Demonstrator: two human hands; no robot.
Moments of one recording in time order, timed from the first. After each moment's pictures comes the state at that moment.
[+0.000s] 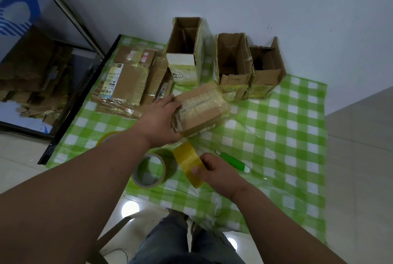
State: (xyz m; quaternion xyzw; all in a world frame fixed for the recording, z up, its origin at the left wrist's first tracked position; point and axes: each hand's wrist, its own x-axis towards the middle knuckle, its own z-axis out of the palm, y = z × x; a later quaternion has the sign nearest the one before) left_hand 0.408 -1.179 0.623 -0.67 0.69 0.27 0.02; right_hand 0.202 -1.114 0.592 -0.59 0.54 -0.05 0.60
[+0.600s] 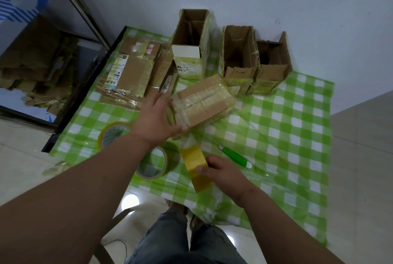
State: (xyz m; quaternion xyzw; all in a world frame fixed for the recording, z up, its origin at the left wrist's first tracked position) left_hand 0.412 -1.150 0.607 -0.75 0.57 0.29 -0.15; right_hand 0.193 -1.098 0.590 -0.50 0.55 -0.08 0.67
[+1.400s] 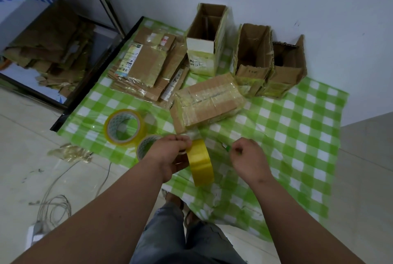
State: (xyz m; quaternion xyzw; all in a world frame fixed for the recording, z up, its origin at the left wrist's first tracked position) left_hand 0.360 -1.091 0.593 -0.69 0.00 0.64 -0.35; right_hand 0.159 -1.133 0.572 -0.65 0.66 -0.04 0.36
